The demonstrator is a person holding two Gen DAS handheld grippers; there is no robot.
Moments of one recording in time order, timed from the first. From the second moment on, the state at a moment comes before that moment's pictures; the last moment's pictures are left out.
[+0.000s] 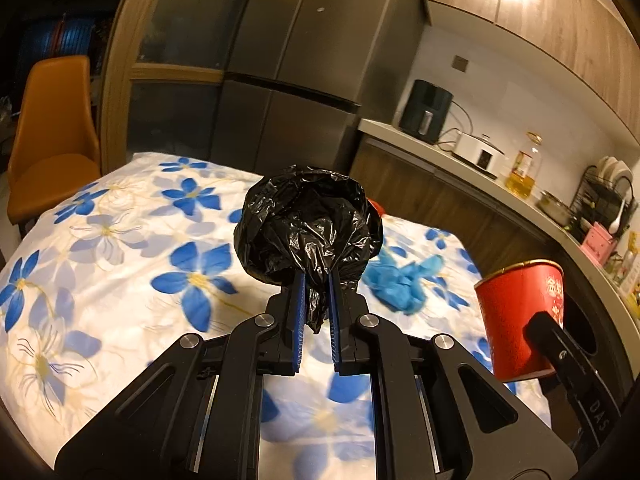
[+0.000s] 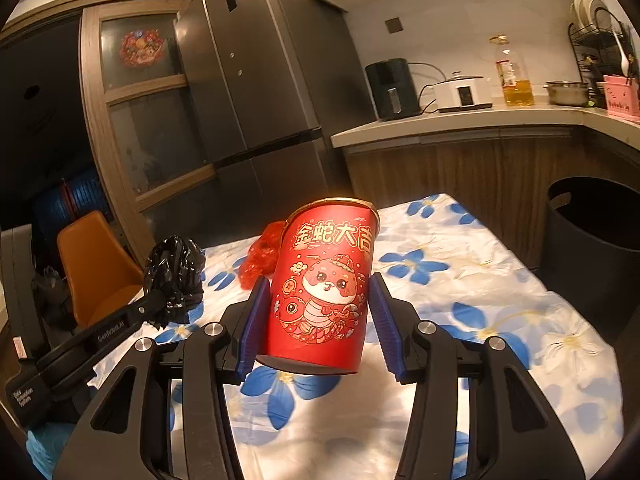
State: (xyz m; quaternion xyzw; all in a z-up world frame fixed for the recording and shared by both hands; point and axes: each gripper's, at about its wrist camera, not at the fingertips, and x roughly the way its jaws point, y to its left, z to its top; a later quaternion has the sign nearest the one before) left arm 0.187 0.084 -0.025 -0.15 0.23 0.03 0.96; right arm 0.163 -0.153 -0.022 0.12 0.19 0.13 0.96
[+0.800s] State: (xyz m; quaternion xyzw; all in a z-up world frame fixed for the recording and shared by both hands) left arm 0.189 -0.006 -0.005 -0.12 0.22 -0.04 0.97; right arm 0.138 -0.229 -0.005 0.14 0.15 0.06 0.98
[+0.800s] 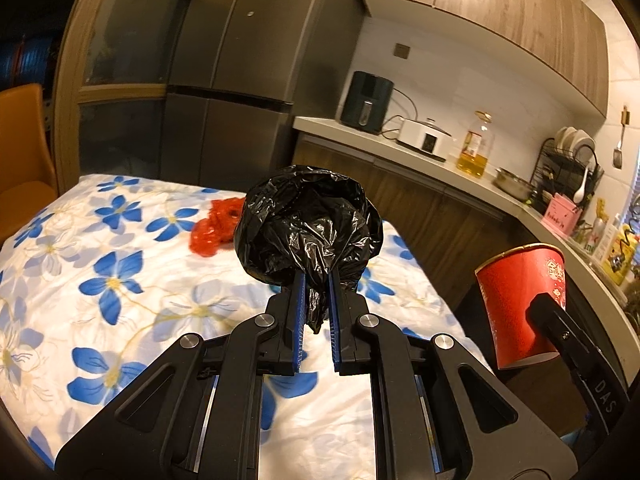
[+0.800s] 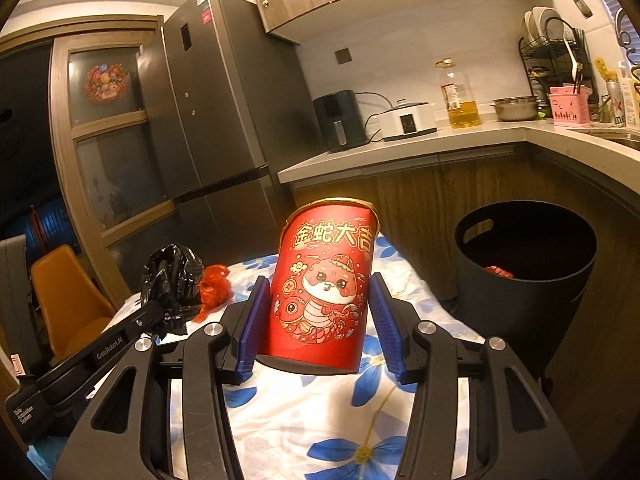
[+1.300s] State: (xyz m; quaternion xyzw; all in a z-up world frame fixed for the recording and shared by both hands) left arm 0.203 -0.055 -0.004 -0.09 0.23 -0.09 0.97; right arm 0.140 -0.263 -0.004 0.15 0.14 0.02 0.98
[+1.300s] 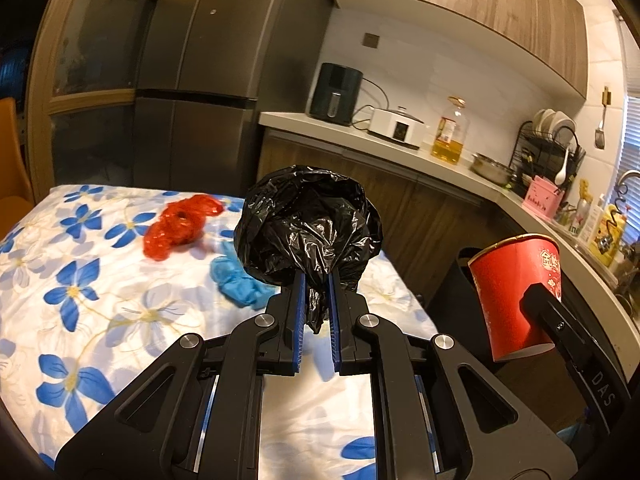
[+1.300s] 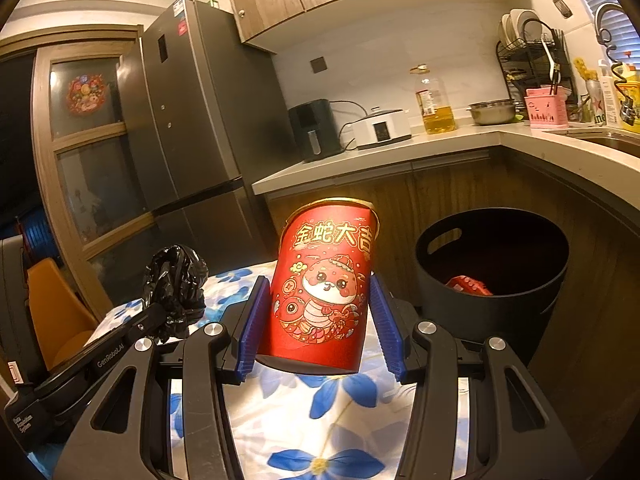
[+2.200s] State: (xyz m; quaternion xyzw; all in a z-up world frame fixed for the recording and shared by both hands) left arm 0.236 -0.214 0.014 -0.04 0.19 -0.21 0.96; right arm 0.148 -0.385 -0.001 0.15 0.10 -0.11 0.98
